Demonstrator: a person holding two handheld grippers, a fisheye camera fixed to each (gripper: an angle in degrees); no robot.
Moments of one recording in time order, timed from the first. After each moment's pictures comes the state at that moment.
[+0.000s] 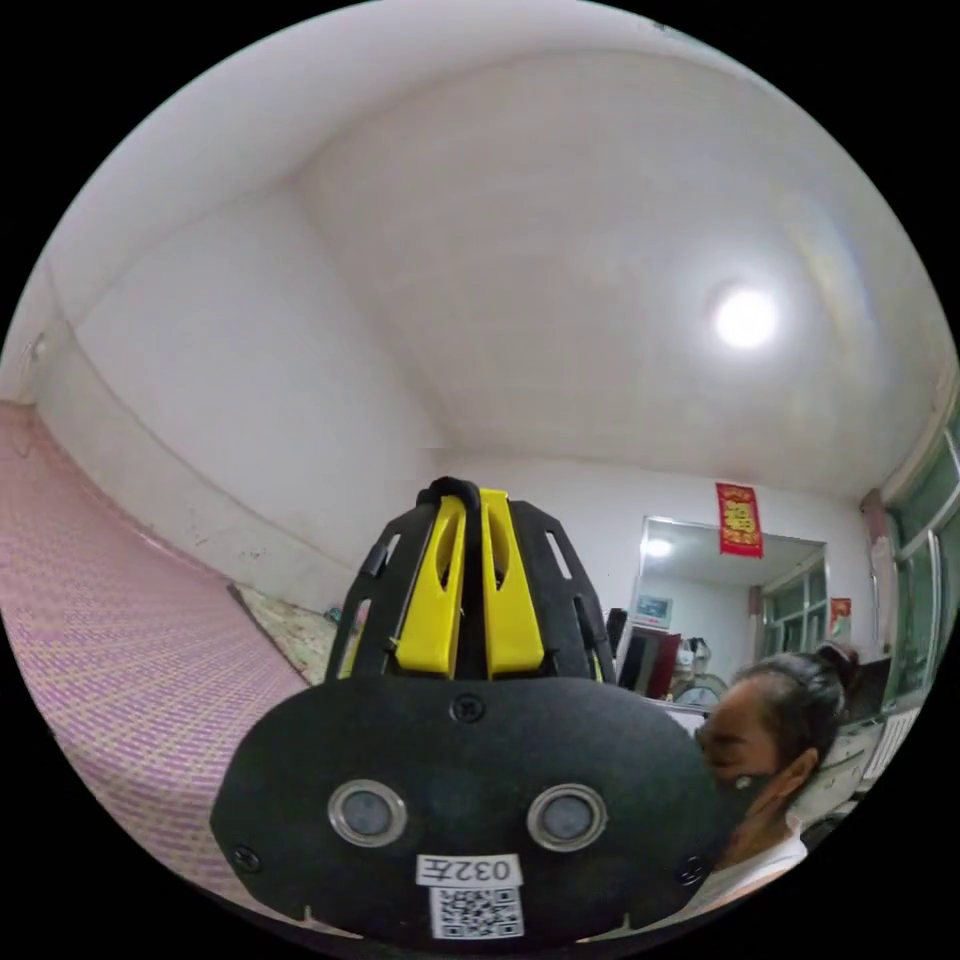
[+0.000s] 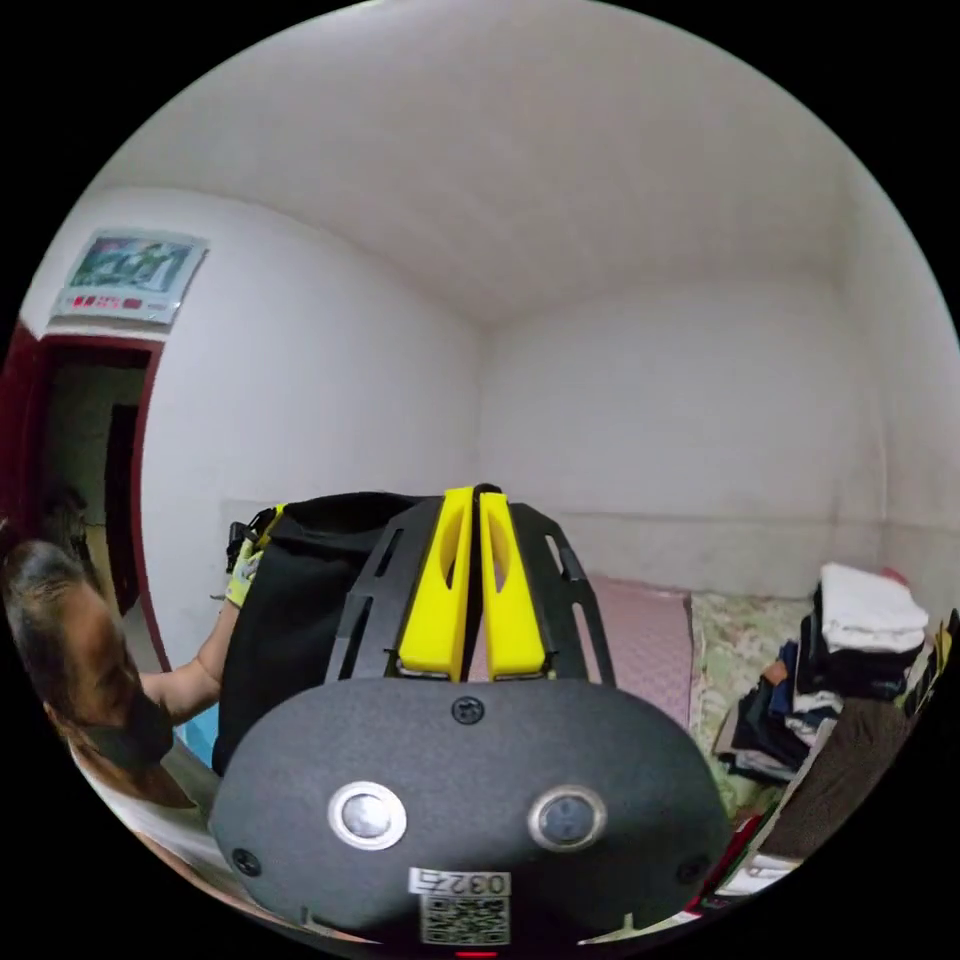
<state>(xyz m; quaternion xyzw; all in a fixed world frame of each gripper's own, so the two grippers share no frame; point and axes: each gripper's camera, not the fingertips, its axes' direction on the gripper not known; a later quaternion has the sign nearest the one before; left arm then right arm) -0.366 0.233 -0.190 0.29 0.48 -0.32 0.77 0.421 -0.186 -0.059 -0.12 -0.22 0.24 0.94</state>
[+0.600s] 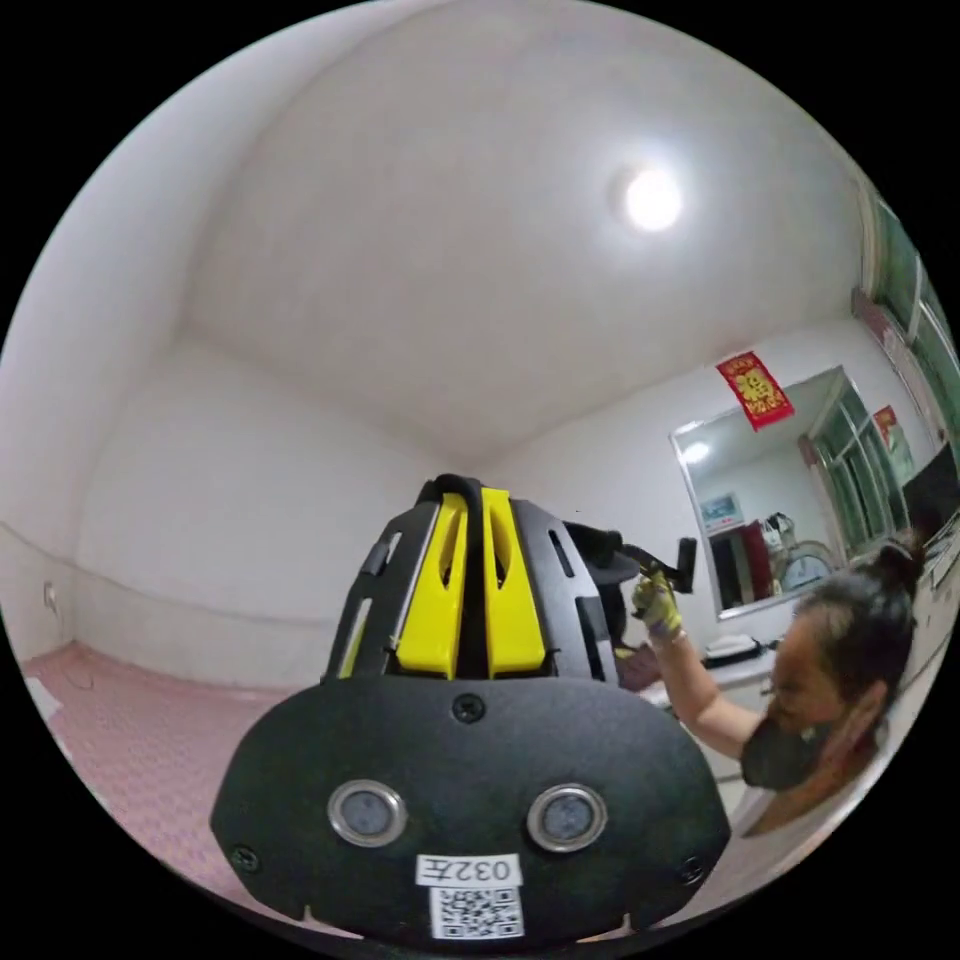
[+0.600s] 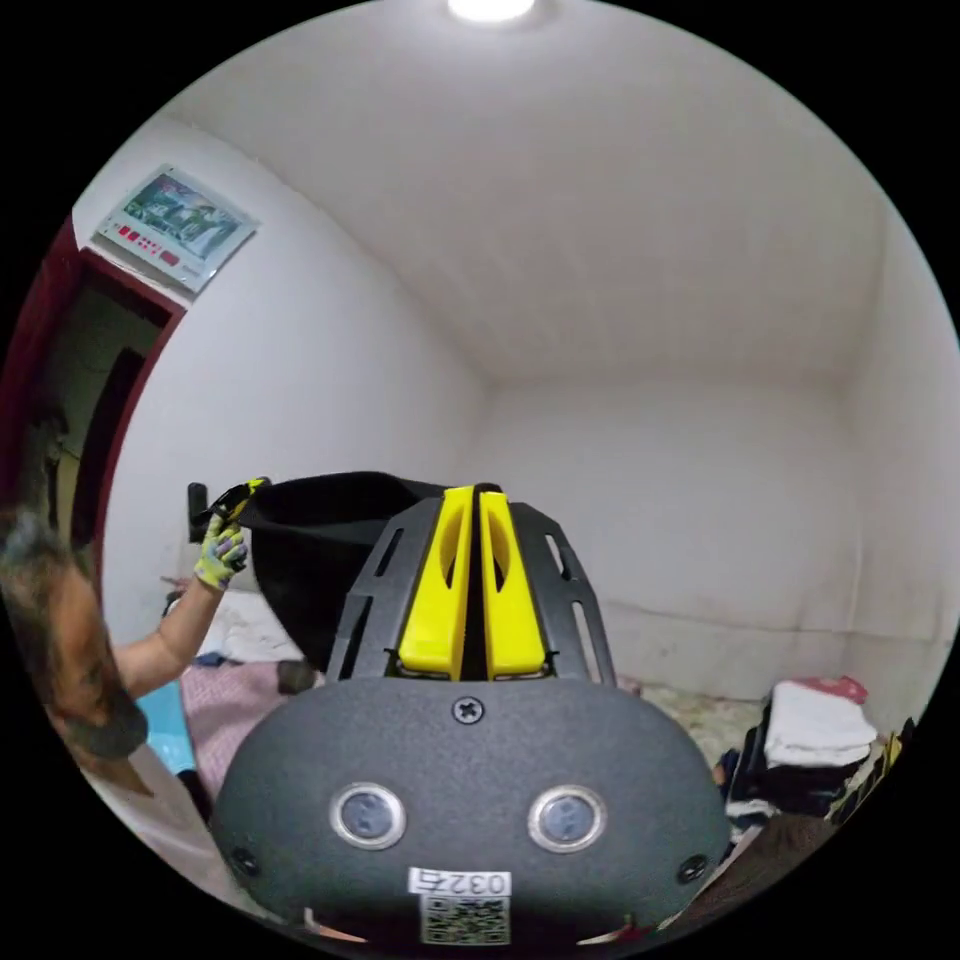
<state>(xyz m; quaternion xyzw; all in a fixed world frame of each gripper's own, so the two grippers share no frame) -0.364 0.189 -0.261 0.38 0.38 -0.13 0.83 0.387 -0.200 -0.062 -0.03 -0.22 0.12 0.97</state>
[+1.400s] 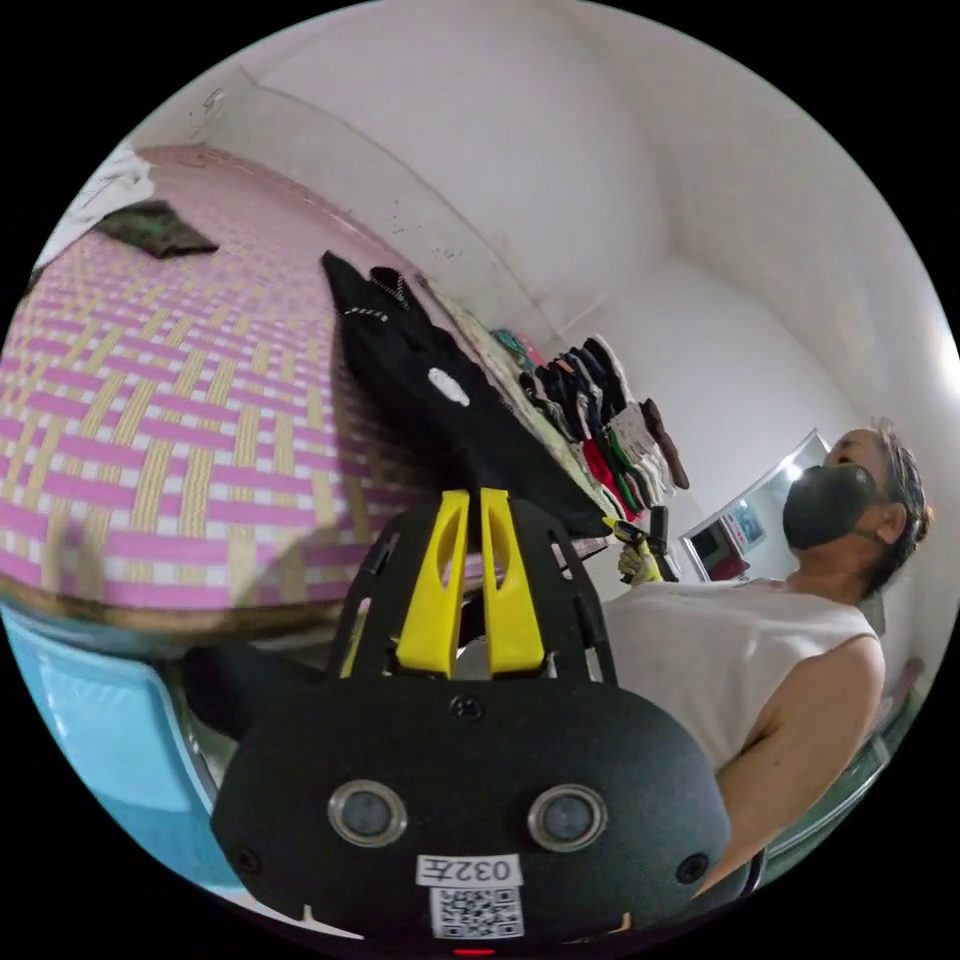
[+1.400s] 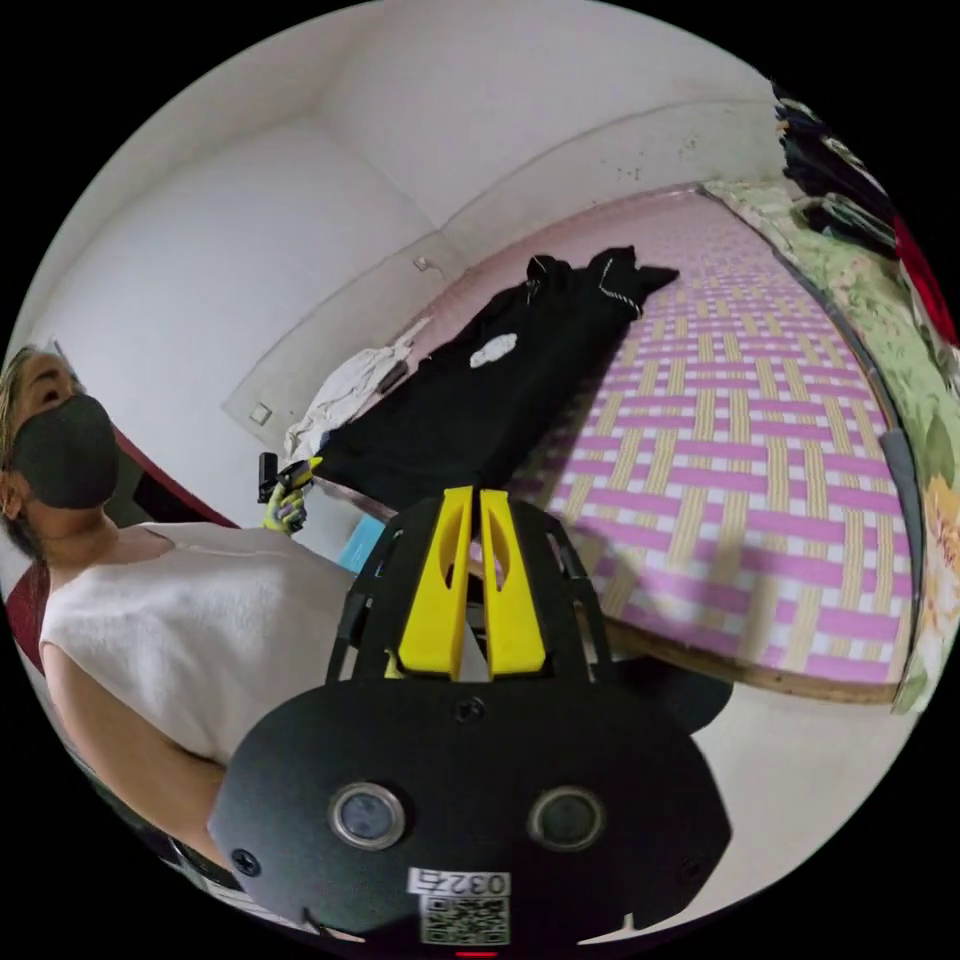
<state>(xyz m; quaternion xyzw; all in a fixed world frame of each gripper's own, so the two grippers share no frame) -0.297 0.522 -0.122 -0.17 0.46 -0.33 0.81 0.250 0.301 -0.119 -0.49 -0.34 0.40 0.70</state>
